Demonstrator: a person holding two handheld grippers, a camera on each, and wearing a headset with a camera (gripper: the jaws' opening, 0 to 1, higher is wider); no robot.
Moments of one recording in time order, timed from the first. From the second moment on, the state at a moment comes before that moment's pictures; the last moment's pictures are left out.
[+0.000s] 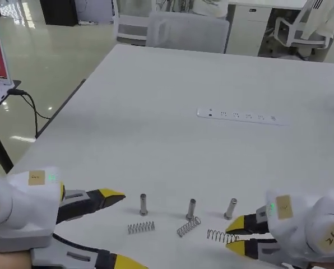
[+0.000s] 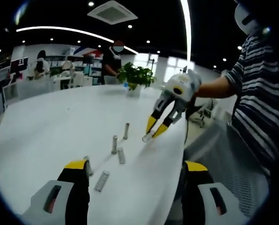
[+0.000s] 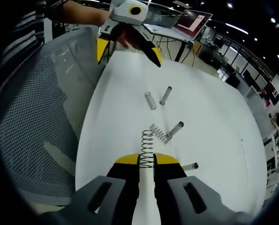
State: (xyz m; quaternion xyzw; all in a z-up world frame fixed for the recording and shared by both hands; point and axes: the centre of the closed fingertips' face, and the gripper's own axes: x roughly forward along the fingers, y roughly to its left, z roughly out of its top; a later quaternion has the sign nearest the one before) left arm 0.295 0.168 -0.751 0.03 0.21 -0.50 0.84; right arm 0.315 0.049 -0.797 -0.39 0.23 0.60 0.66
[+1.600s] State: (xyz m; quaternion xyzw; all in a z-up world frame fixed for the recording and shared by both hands) left arm 0.299 0.069 -0.783 0.06 0.21 -0.61 0.76; right arm 0.289 0.069 -0.793 -0.38 0.22 0.64 0.64
